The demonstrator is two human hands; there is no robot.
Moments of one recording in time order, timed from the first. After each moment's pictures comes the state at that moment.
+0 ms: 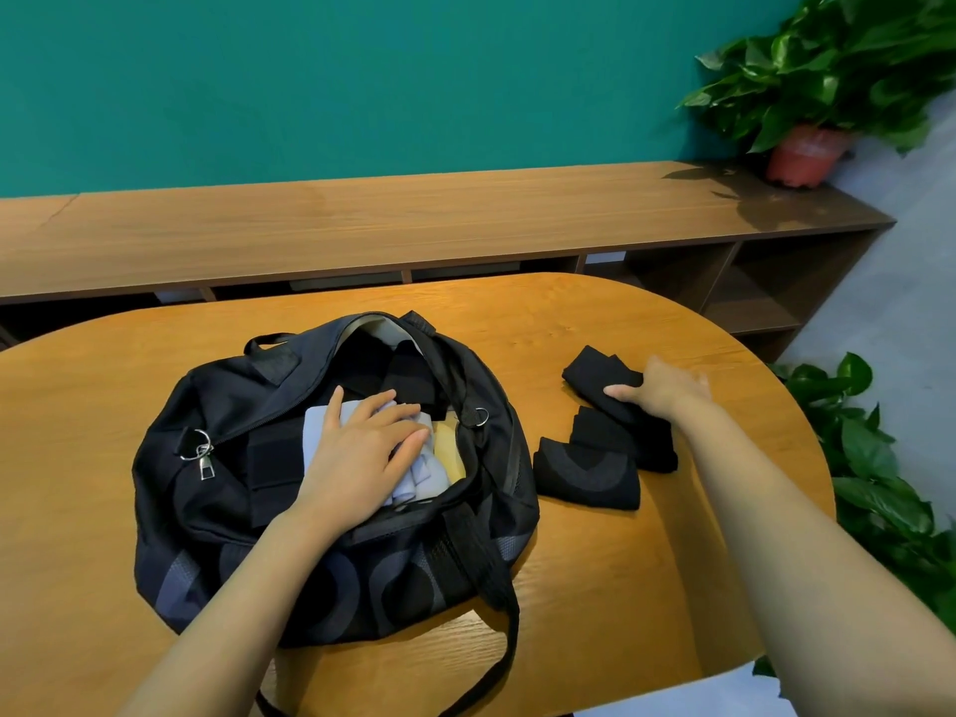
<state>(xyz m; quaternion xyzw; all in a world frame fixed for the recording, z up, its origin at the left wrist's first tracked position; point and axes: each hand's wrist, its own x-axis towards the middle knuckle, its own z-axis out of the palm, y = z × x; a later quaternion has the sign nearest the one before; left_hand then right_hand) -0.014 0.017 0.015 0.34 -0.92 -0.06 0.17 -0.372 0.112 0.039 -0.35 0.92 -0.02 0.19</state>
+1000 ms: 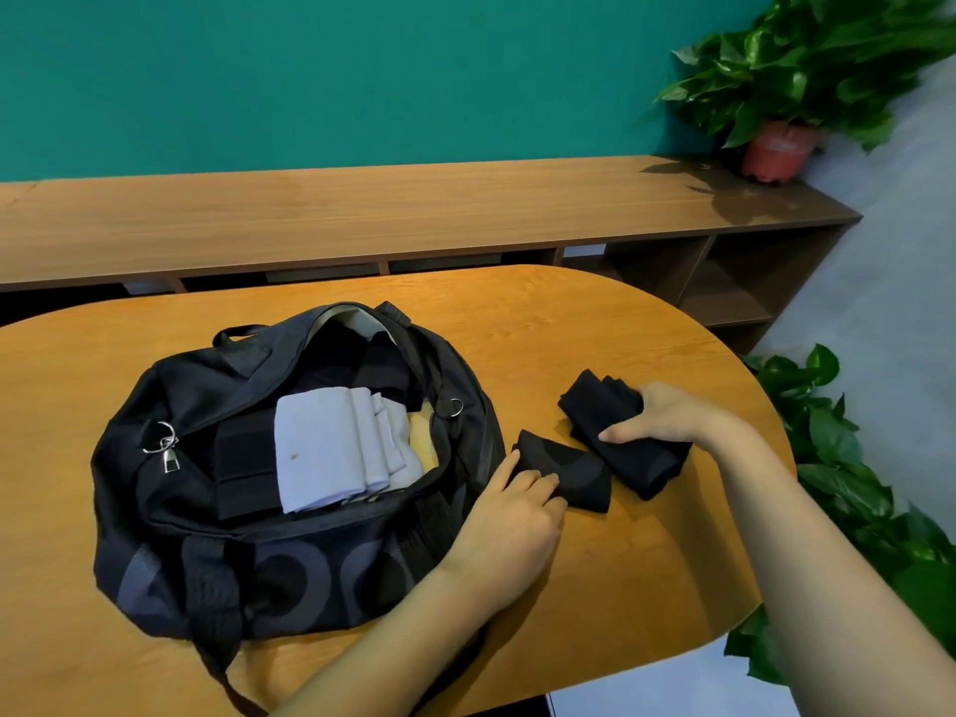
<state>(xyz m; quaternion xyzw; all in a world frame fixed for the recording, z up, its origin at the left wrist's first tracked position) -0.118 0.145 -0.006 0.15 -0.98 -0.01 0.09 -0.368 0.168 0.060 -0.41 0.84 -0.07 0.34</state>
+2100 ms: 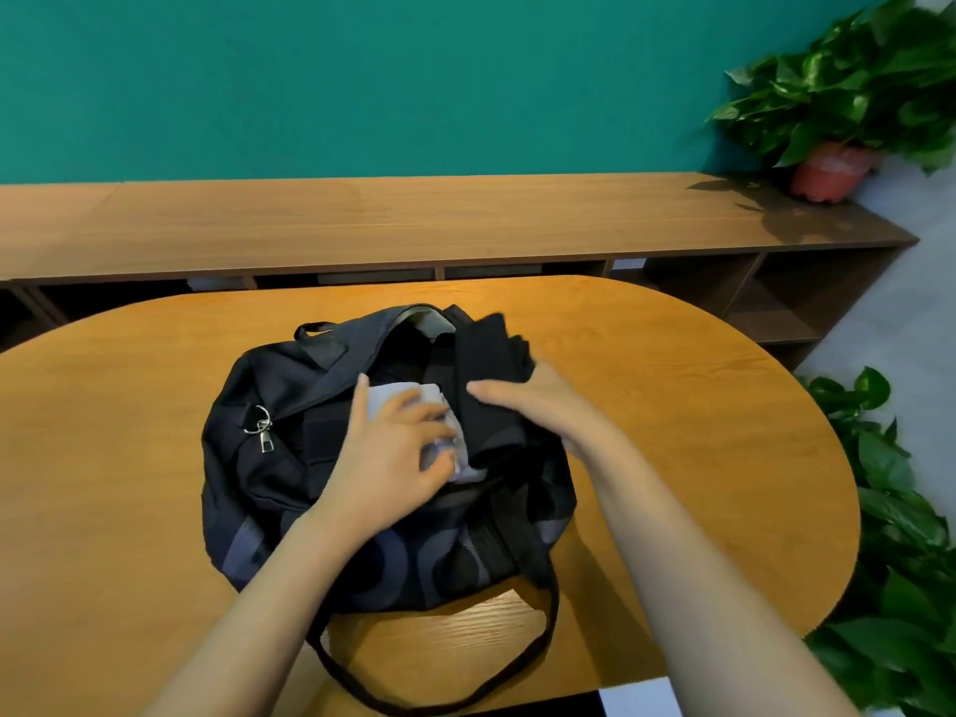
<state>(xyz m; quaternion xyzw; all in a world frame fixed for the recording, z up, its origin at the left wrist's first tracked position) 0.010 0.042 0.043 0.34 -0.92 -0.09 0.18 -0.191 0.089 0.082 -0.38 0.73 -0.37 0.43</state>
